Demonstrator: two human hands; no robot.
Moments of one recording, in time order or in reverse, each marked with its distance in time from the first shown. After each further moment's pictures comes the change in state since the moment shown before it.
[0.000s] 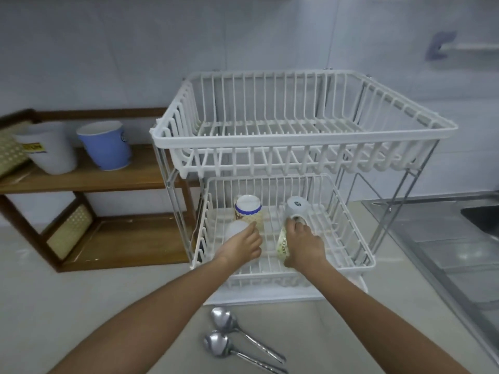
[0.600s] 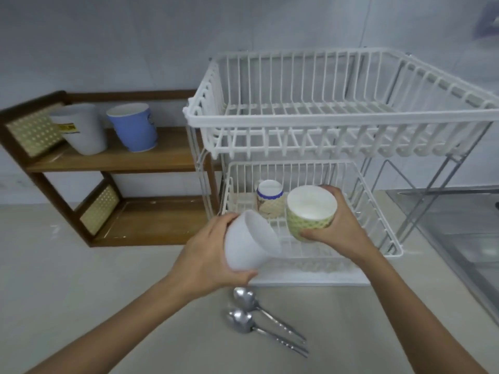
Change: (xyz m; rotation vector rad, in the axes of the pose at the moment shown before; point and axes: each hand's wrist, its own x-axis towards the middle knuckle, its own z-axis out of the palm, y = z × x) left_hand -0.145 -0.017 -0.027 -1.662 0.519 -0.741; right_hand -0.041 0.036 -0.059 1.322 0.247 -0.289
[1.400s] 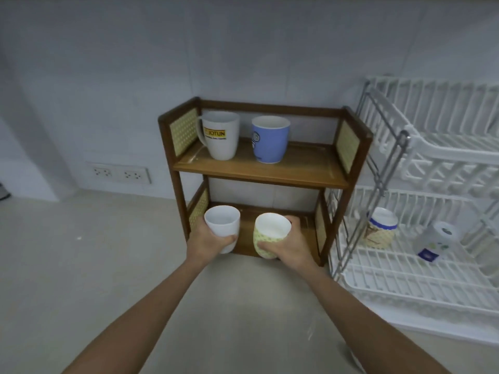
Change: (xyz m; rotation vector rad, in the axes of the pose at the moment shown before) left_hand -0.048 -0.283 -0.075 -0.246 0.369 -0.744; right_hand 0.040 -0.038 0.347 -0.060 -0.099 0.297
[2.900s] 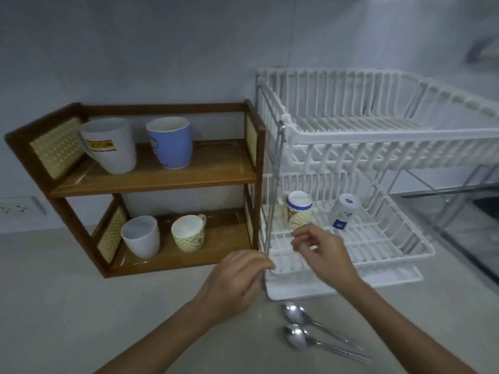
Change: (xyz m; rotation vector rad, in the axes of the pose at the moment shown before) left_hand -0.099 0.090 0.059 0.021 -0.377 1.274; right_hand -0.070 0.016 -0.155 -0.203 0.260 -0.191
